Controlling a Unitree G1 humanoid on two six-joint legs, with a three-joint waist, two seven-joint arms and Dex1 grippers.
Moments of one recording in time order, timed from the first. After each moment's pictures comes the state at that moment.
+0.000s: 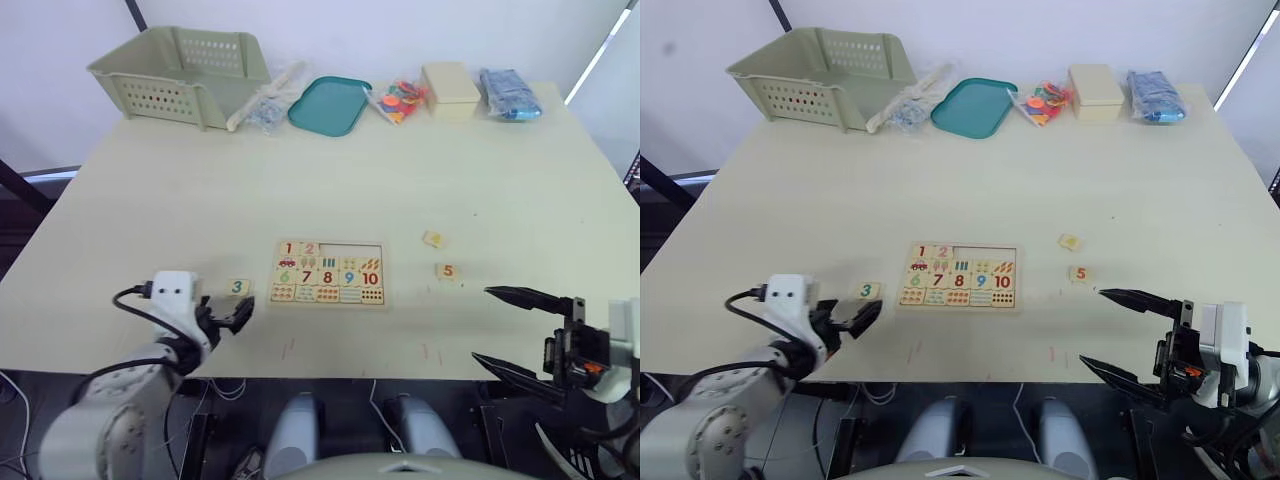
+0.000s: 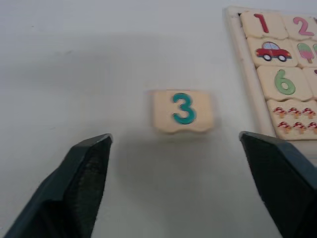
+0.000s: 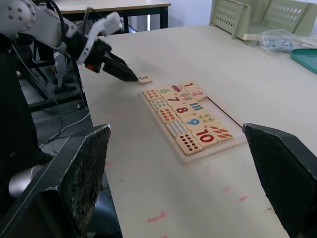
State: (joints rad) left arm 0.21 0.48 0.49 -0.78 -0.56 1.16 -0.31; right arm 0.43 -0.69 -0.40 -0.62 0.75 0.15 1.14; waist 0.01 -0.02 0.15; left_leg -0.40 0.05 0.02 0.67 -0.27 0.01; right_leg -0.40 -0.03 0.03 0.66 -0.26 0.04
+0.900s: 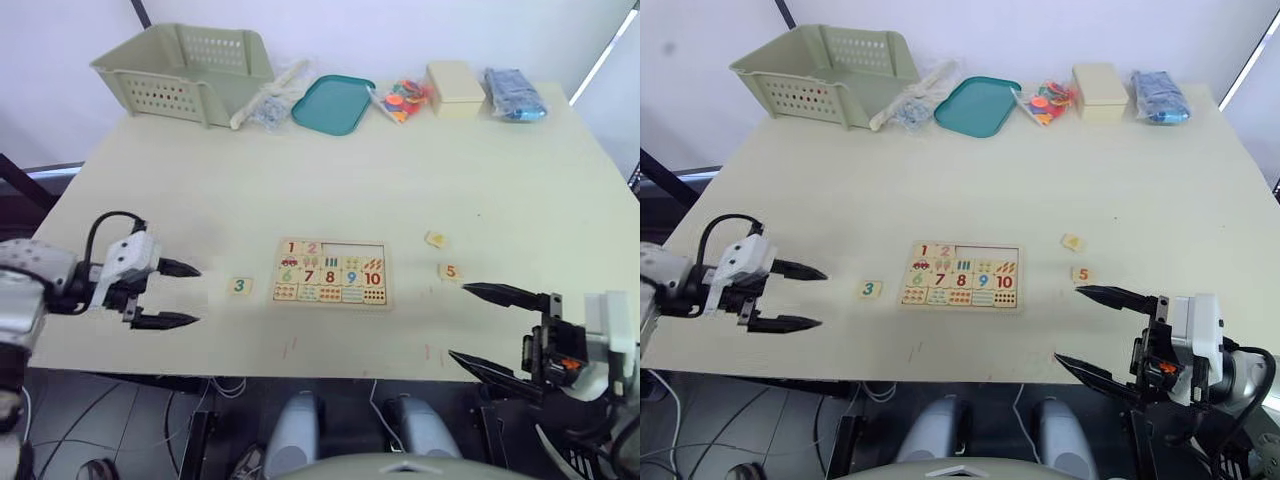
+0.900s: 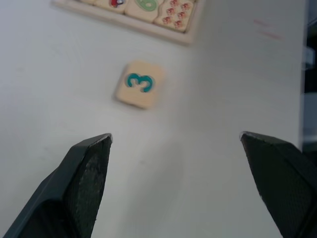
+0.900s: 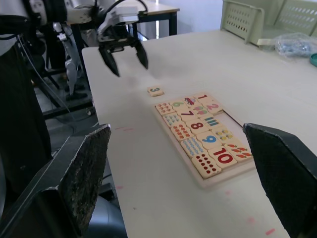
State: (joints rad) left arm -0.34 1.14 -0.03 0.44 -0.33 -0.05 -1.58; right arm 0.41 -0.71 -0.33 -0.75 0.79 0.25 1.00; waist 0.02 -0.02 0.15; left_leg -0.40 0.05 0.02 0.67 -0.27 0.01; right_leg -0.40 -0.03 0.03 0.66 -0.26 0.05
